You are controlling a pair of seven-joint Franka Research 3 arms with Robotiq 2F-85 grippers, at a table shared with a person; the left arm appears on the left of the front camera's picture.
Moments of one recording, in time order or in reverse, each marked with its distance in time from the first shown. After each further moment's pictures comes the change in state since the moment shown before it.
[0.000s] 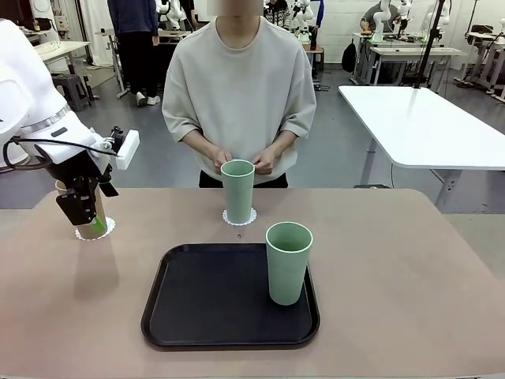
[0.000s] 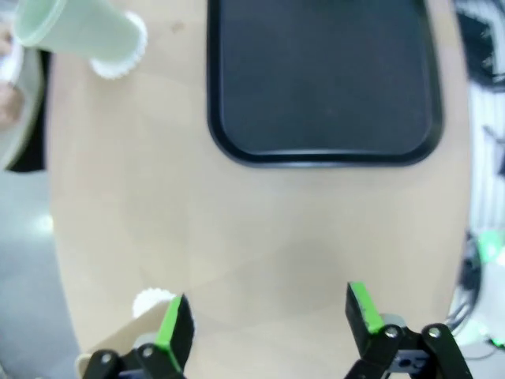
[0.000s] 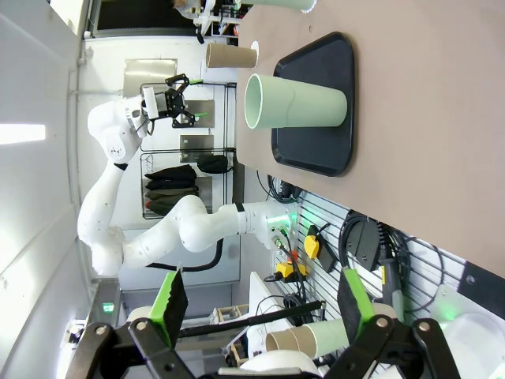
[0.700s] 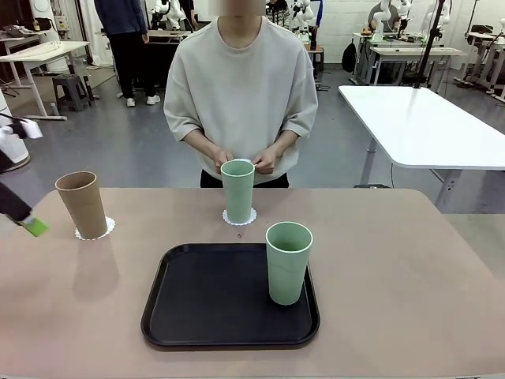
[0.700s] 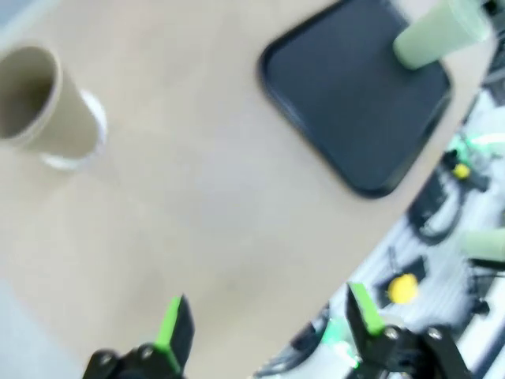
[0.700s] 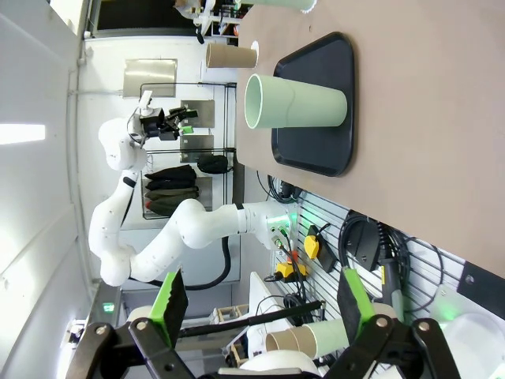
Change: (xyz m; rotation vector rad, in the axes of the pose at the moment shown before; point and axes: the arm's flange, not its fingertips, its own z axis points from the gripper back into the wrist) left arm -0.149 -0.031 0.044 -0.191 -0.166 0.922; right arm 0.000 0.000 0.000 0.000 -0.001 0.000
